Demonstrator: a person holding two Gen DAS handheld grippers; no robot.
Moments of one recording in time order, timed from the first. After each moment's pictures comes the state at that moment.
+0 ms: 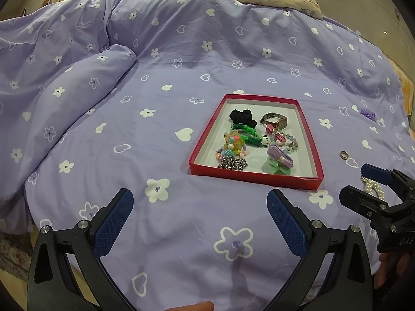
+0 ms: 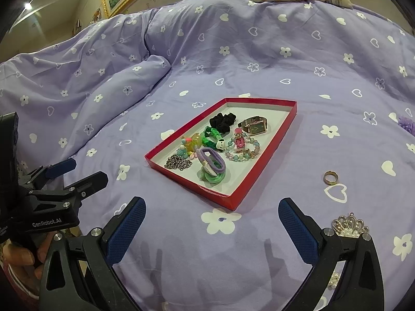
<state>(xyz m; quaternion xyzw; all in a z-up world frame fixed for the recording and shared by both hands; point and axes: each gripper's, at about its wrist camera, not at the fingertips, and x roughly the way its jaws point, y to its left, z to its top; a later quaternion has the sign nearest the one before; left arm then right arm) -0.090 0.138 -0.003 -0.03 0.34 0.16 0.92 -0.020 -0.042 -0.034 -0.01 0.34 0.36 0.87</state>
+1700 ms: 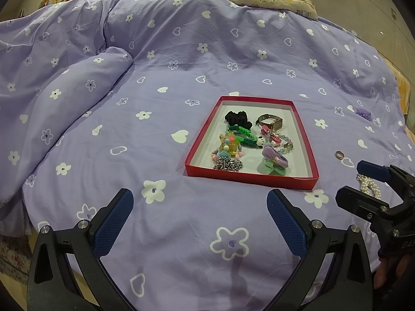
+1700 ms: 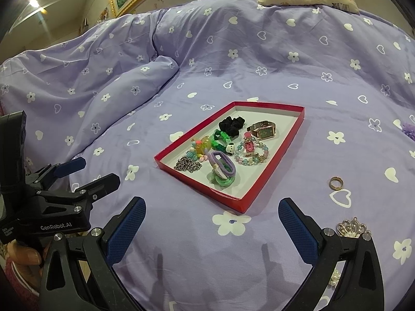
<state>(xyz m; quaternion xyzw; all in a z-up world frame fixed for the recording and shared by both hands) -0.089 0.133 -0.001 -0.03 0.34 0.15 0.93 -0.028 -0.036 -0.025 -0.01 0.33 0.37 0.87</state>
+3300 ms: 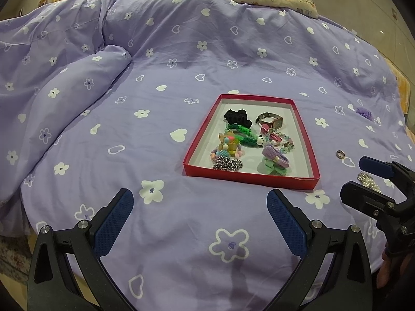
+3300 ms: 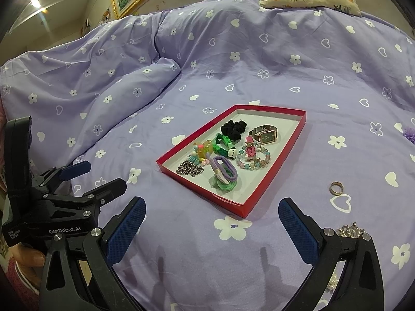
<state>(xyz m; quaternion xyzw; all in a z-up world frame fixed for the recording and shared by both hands) -0.085 0.133 -0.005 -0.03 0.34 0.15 0.93 -0.028 -0.036 -0.020 -0.01 0.33 0.38 0.87</state>
